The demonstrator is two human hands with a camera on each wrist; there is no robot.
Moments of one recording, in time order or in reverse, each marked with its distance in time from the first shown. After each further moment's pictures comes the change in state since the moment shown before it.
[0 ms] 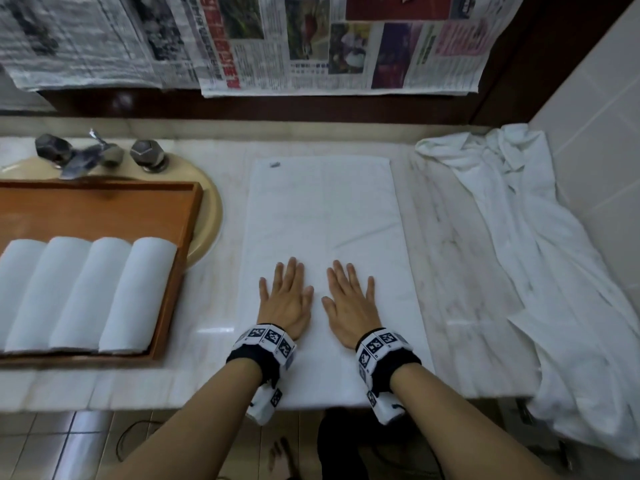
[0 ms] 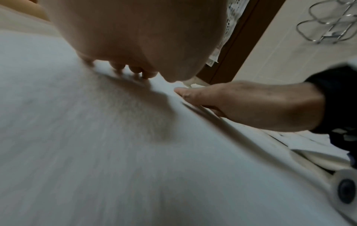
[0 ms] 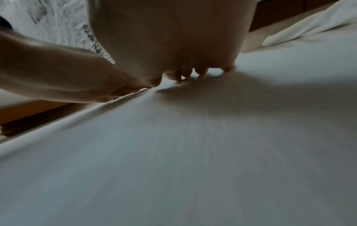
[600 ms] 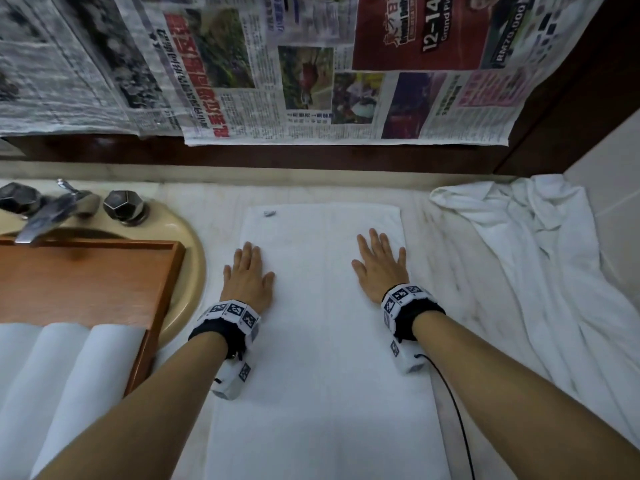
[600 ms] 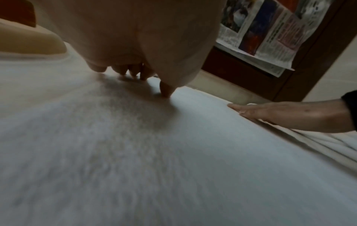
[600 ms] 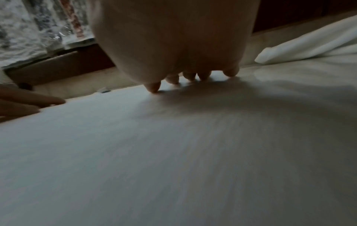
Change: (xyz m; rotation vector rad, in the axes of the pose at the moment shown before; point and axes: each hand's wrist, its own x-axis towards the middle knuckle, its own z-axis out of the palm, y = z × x) left_hand 0.165 -0.045 -0.095 -0.002 0.089 -0.204; right_hand 0.195 0.085 -0.099 -0.075 0.012 0.125
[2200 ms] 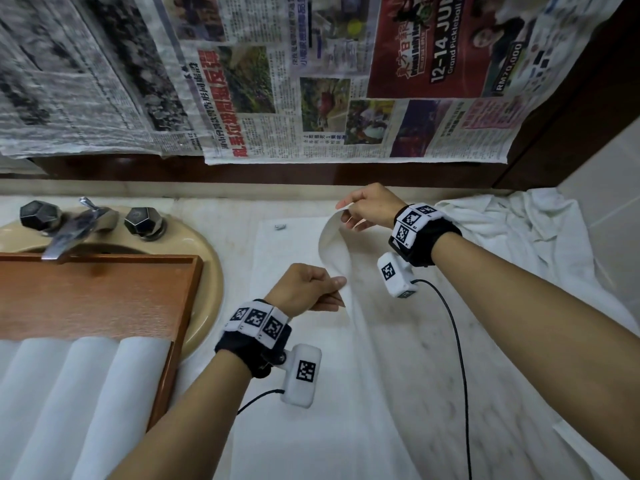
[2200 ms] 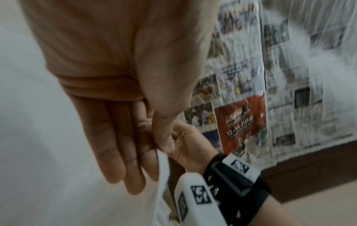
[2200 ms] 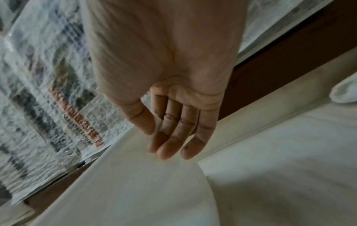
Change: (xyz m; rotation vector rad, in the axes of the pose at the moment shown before) left_hand -0.059 0.074 -0.068 -1.049 -0.374 0.083; right_hand 0.032 -0.066 -0.152 0.861 -0.058 -0.008
